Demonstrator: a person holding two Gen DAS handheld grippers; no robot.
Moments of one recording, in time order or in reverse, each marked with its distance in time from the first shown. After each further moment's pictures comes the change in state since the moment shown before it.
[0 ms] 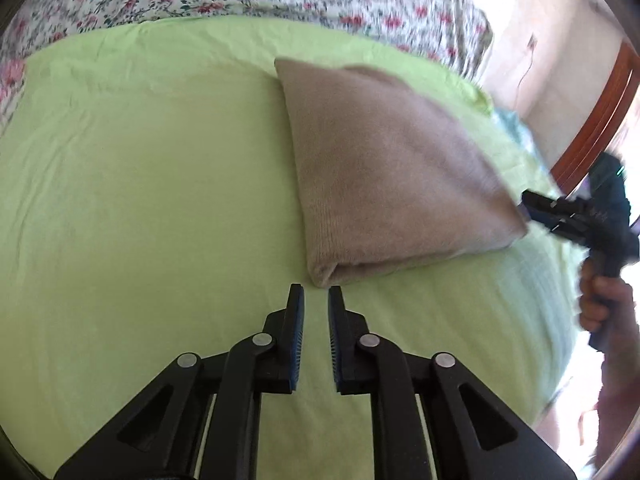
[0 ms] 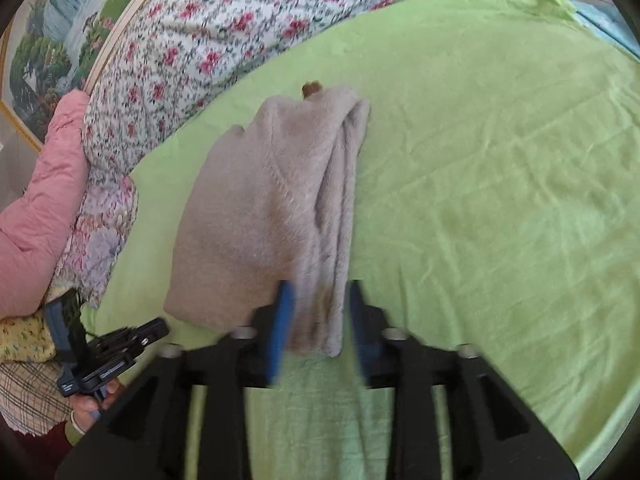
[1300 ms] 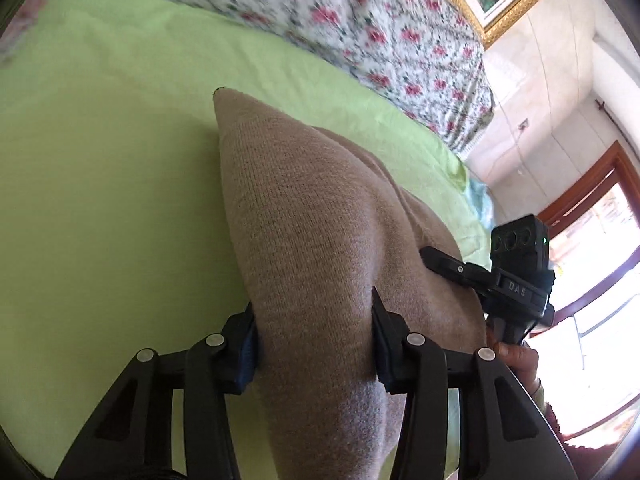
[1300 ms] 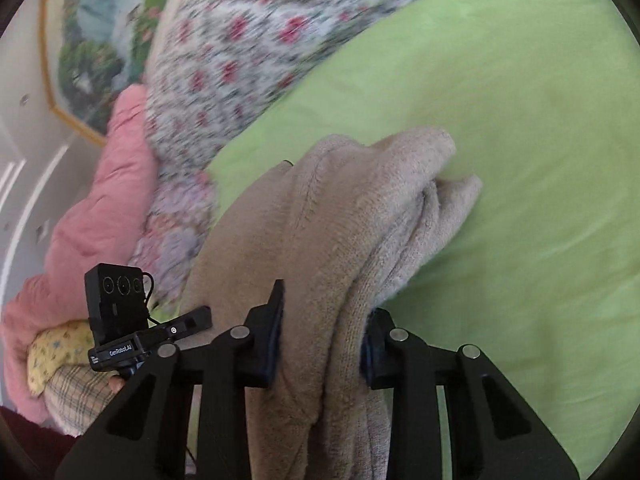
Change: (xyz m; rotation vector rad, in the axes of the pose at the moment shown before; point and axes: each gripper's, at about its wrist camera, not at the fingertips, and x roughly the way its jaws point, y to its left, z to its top) left arm -0.017 0.070 0.050 -0.211 -0.065 -0.188; right arm 0.116 0.088 0.028 -0.049 0.146 0.398
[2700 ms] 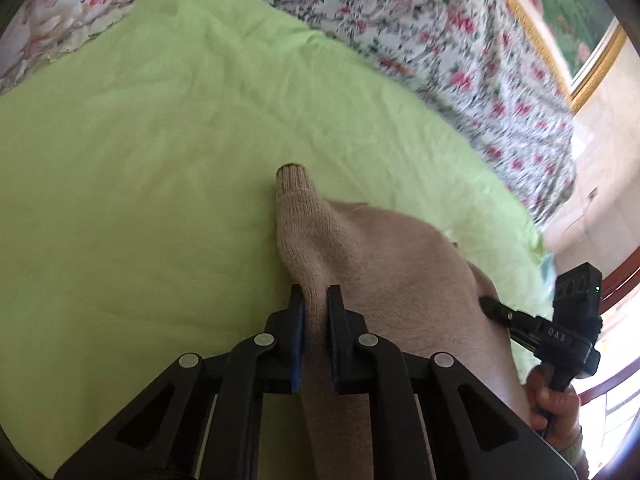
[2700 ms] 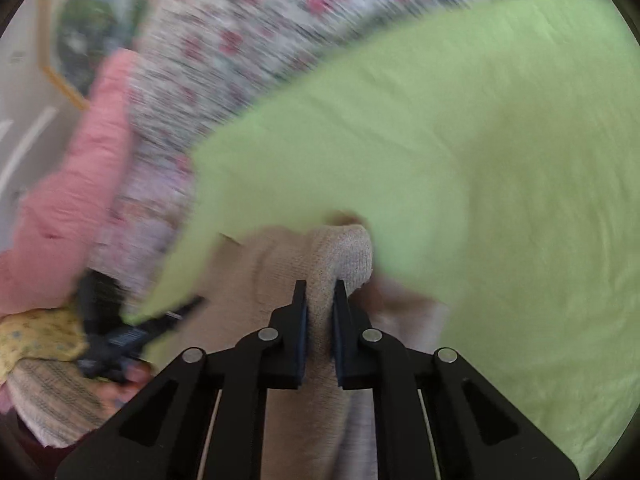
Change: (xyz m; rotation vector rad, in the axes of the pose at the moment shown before) left arm 0.020 0.104 0.034 -0.158 -0.142 0.227; right arm 0.081 -0.008 0.050 -0.064 0.059 -0.177
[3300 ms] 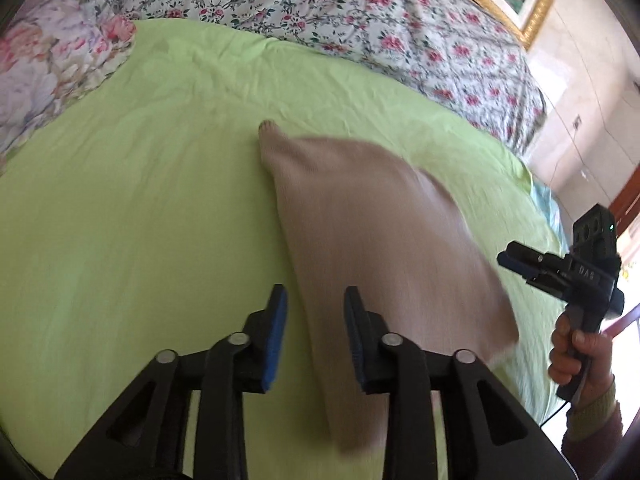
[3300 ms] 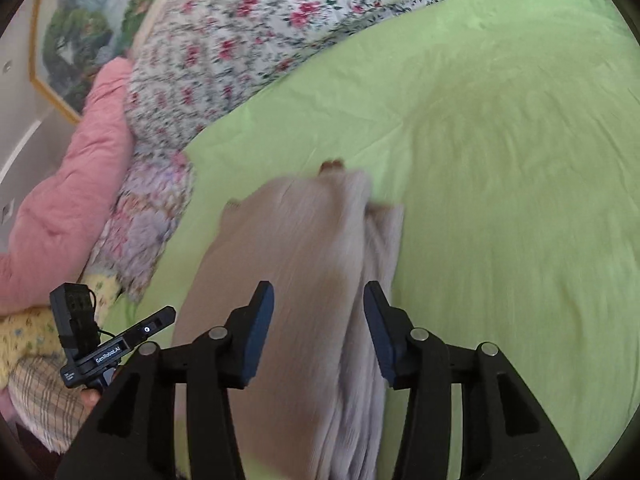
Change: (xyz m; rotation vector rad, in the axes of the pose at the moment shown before) left arm -0.120 -0.030 -0.100 0.203 0.017 0.040; right arm -0.100 0.036 -0.086 0.032 -0.074 -0.013
